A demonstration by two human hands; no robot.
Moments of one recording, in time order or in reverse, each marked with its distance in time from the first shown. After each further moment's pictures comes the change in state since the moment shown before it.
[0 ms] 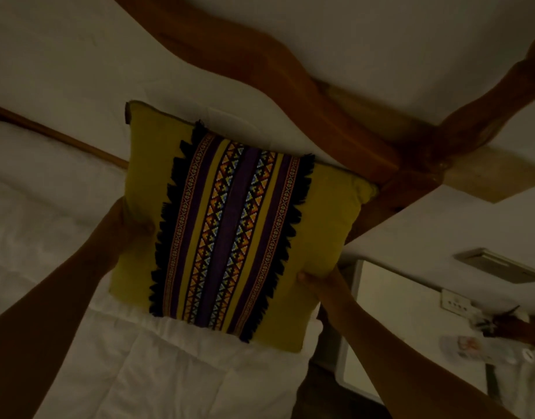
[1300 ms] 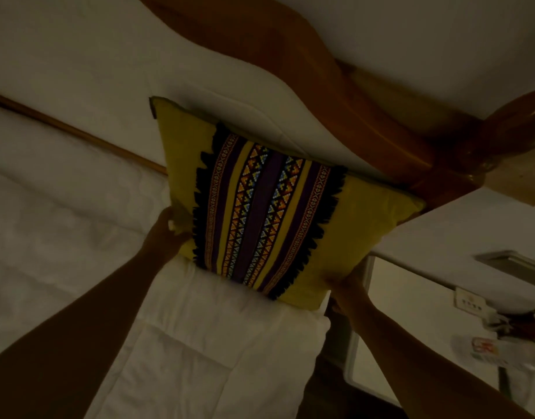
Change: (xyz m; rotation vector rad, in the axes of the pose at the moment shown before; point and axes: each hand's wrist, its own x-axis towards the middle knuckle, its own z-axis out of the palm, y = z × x) left_hand 0.040 -0.056 0.065 0.306 0.107 -0.136; right_hand 0.031 0.022 -0.019 -0.313 0.217 0.218
